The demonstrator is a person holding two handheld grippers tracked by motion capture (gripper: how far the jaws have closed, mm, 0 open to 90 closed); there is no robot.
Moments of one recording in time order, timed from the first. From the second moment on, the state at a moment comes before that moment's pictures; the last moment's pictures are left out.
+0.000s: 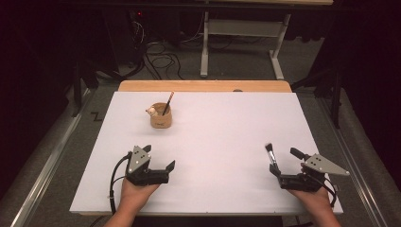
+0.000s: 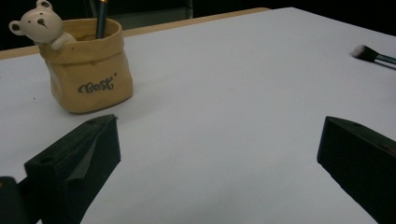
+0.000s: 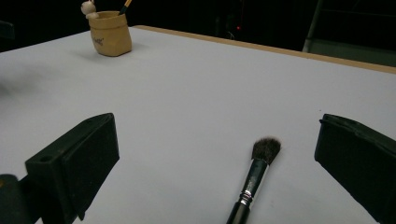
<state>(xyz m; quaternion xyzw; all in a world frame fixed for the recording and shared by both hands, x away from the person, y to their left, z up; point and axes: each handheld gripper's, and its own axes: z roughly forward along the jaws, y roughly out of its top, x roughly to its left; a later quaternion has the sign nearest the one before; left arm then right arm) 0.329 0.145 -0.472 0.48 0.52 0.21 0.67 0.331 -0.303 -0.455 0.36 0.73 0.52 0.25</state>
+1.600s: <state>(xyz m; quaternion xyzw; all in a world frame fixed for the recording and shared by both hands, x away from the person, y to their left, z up) 0.334 0.164 -0.471 0.45 0.53 0.20 0.69 0.347 -0.312 -0.446 0.46 0.79 0.38 0.19</state>
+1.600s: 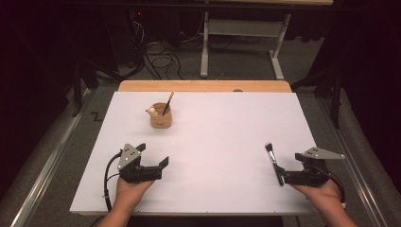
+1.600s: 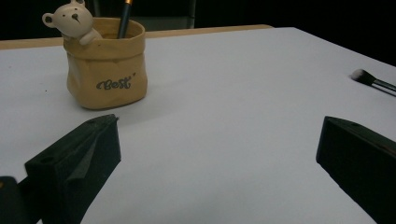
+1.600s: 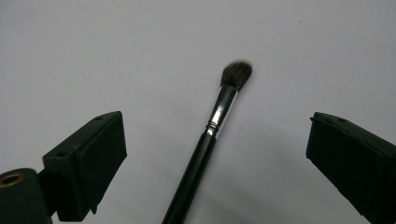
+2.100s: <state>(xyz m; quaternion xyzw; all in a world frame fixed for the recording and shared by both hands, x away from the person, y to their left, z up) 0.333 0.165 -0.469 0.45 0.53 0.20 0.69 0.351 -0.301 -0.447 0.46 0.82 0.30 0.15</state>
